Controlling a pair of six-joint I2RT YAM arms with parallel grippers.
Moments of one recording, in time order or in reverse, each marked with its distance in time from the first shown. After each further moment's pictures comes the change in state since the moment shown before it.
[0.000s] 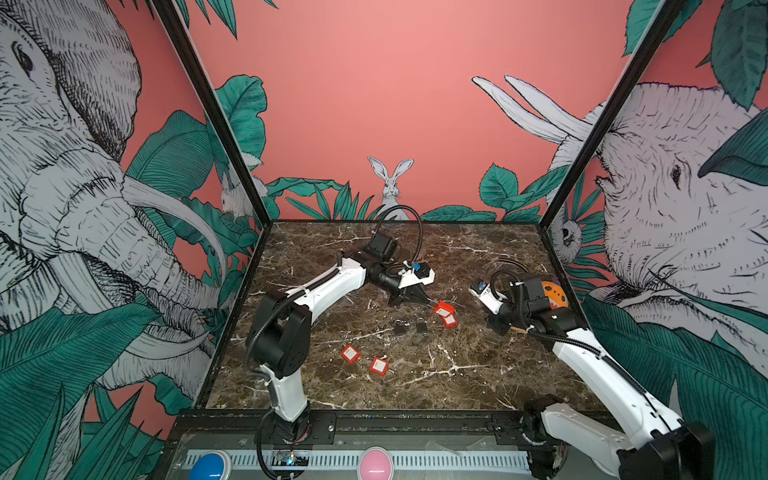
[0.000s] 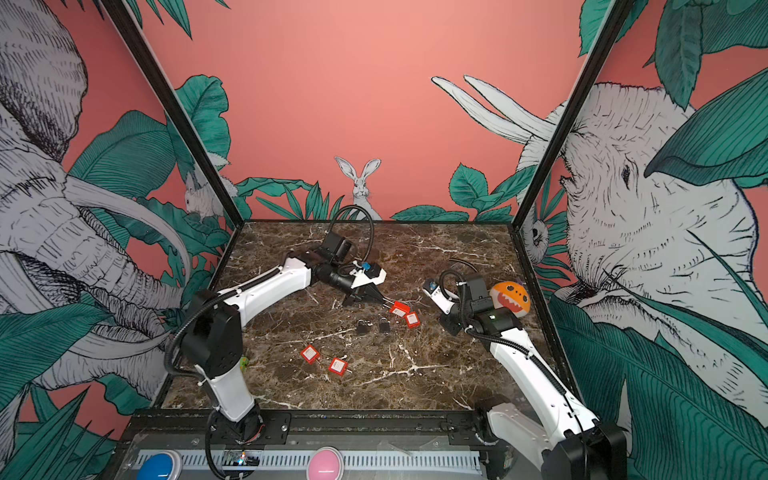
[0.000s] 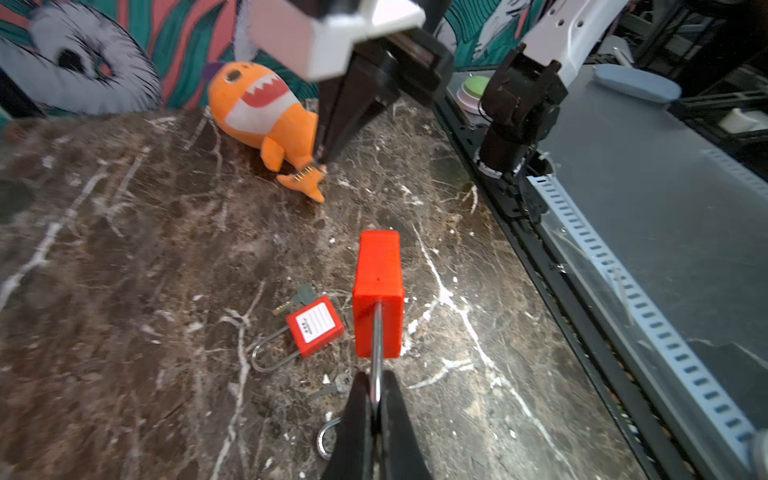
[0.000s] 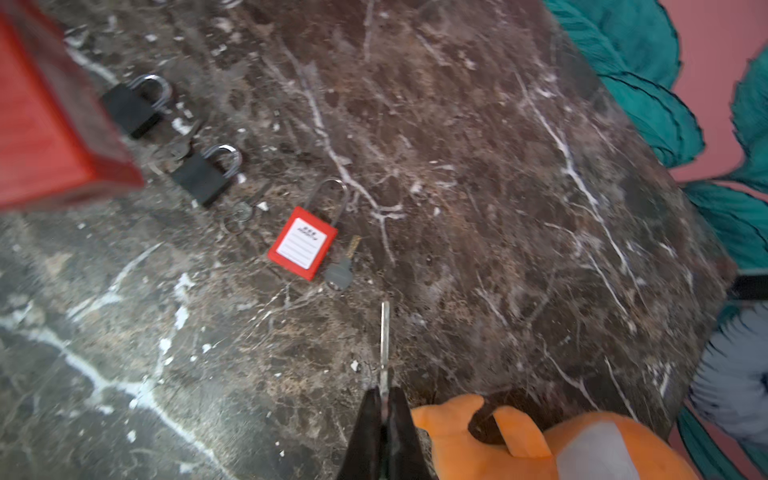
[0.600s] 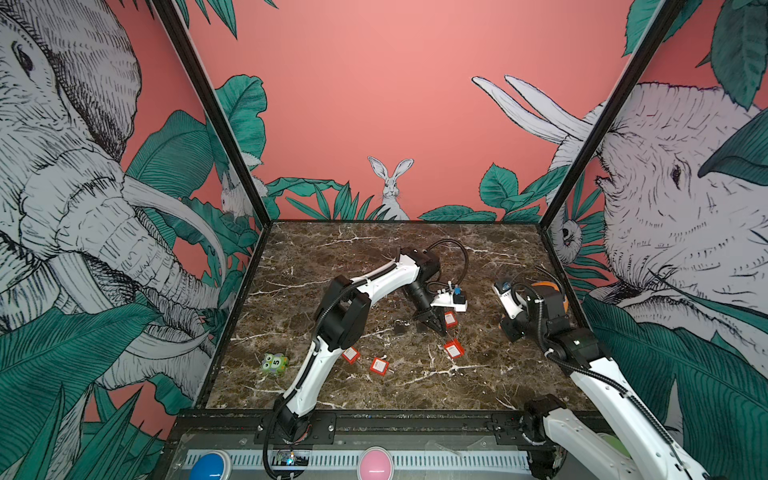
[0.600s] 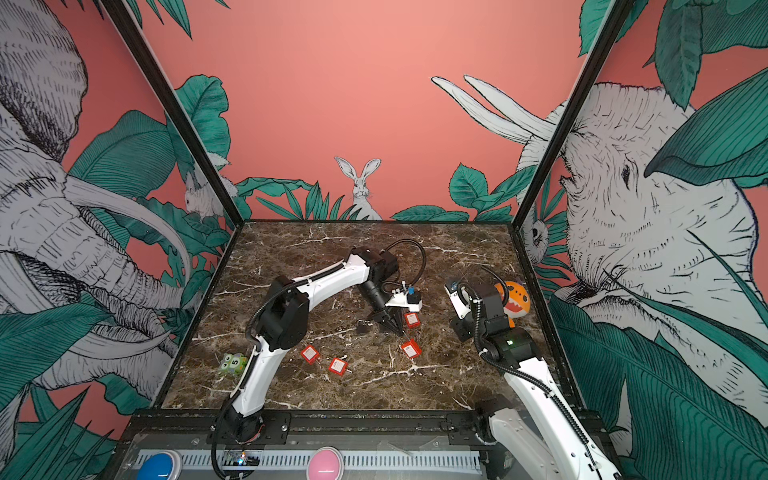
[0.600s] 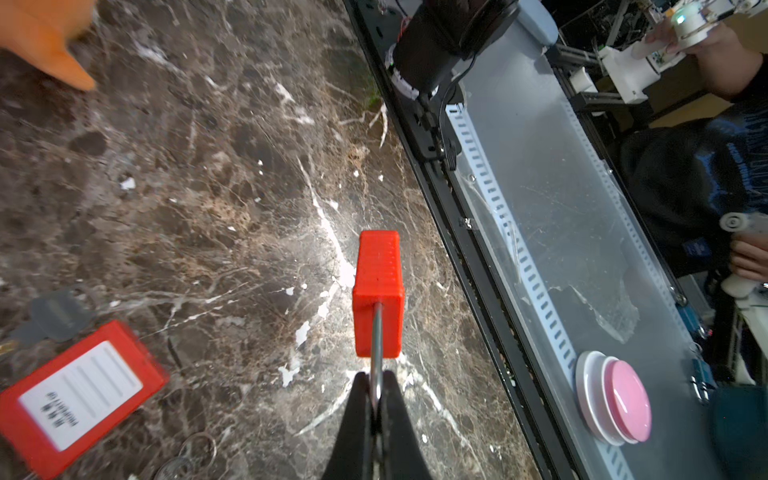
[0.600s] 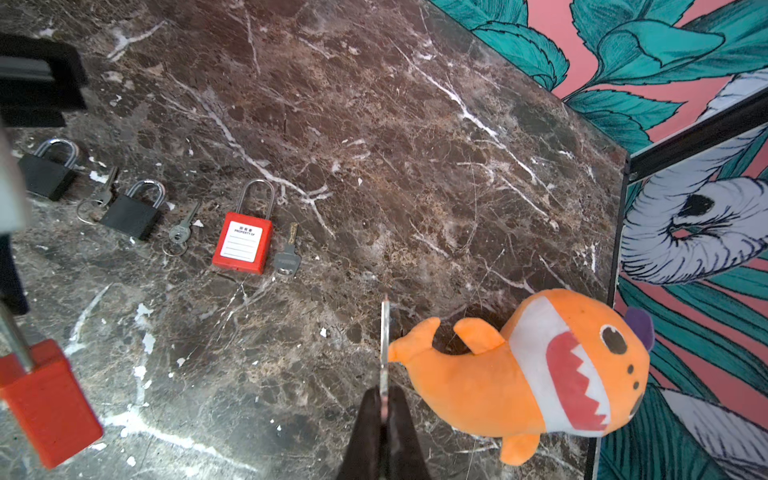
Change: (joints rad) left arm -0.196 0.482 0.539 -0.664 -0.107 0.146; right arm -0.005 -0.238 -0.060 -0.074 0.156 0.213
